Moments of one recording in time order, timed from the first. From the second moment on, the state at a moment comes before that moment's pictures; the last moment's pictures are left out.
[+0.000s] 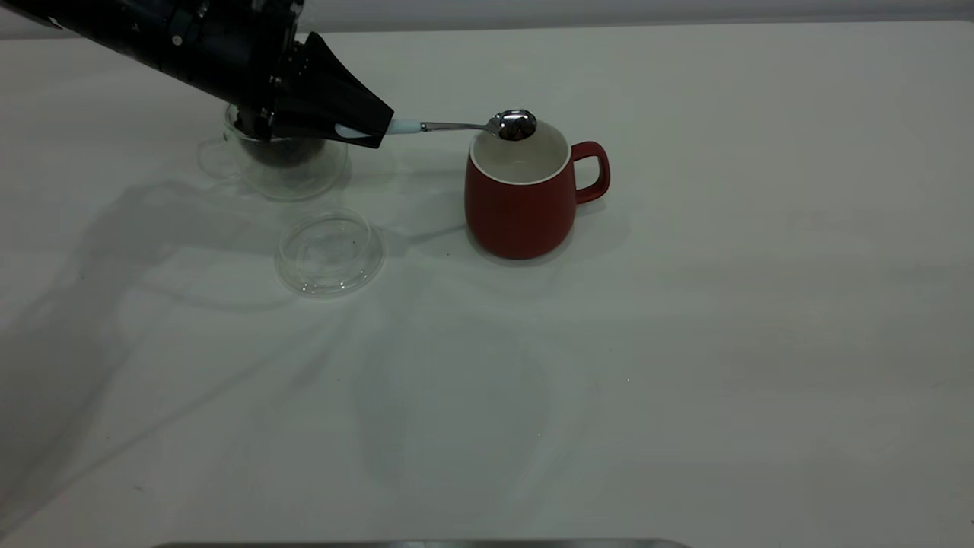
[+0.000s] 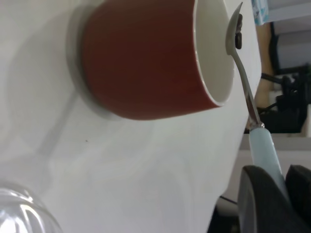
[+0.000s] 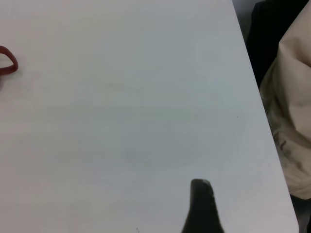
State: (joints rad) left arm -0.05 2.48 -1.54 -1.19 1.11 1.12; right arm -0.07 -0.02 -0.47 -0.03 1.13 -0.05
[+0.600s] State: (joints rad) left arm -0.05 2.48 -1.54 -1.19 1.07 1.48; right arm -0.07 -0.02 -0.47 -0.03 1.13 -0.05
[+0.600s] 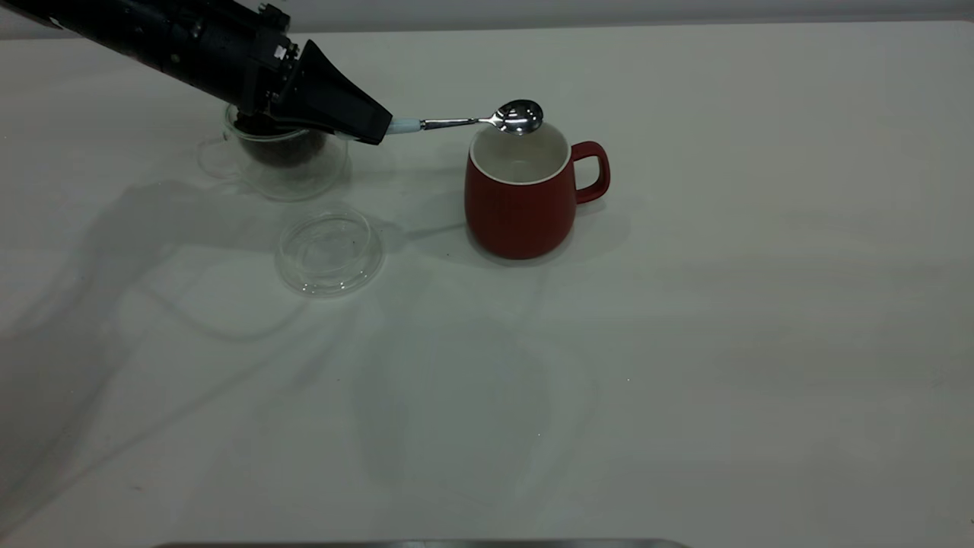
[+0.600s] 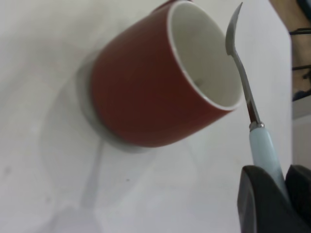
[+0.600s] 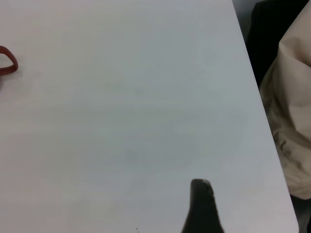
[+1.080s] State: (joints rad) left arm -0.03 2.47 -1.54 -1.25 1.14 1.27; right arm -0.07 -0.02 -0.47 -0.03 1.13 -0.05
